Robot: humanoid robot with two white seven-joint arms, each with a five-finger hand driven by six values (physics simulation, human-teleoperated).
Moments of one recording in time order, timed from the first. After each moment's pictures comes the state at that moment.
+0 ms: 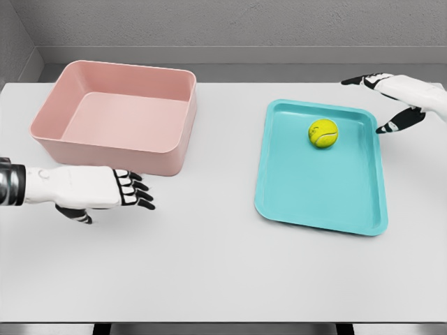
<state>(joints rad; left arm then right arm) -0.76 1.12 -1.00 -1.76 -0.32 -0.61 -0.47 -0.76 -0.80 0.60 -1.05 0.16 -0.61 0.46</state>
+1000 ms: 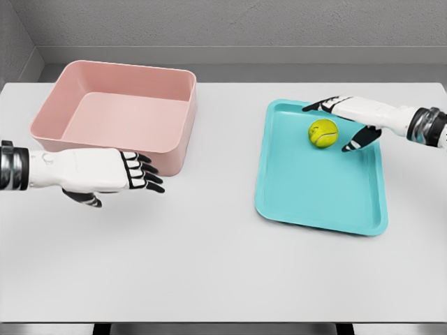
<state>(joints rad) -0.82 1.09 -0.99 -1.76 -0.31 -0.61 -0.44 -0.79 -0.70 0.75 -1.02 0.22 -0.61 0.45</state>
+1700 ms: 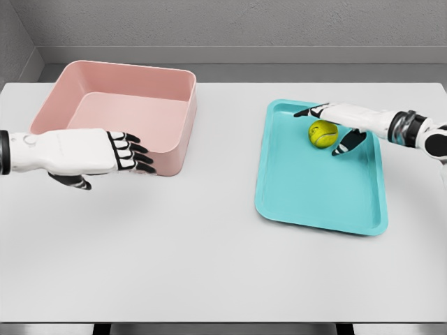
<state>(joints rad) -0.83 1.12 -0.92 -1.76 -0.30 -0.61 -0.44 -0.84 -0.59 0.77 -0.84 0.28 -0.61 0.45</state>
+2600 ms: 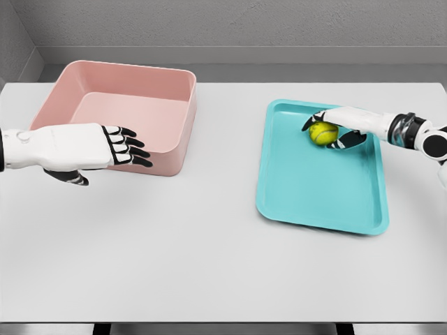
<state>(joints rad) -0.80 1.12 -0.88 -1.76 -0.30 -0.61 -0.44 -0.85 -0.56 0.76 -0.76 0.30 -0.61 0.45</state>
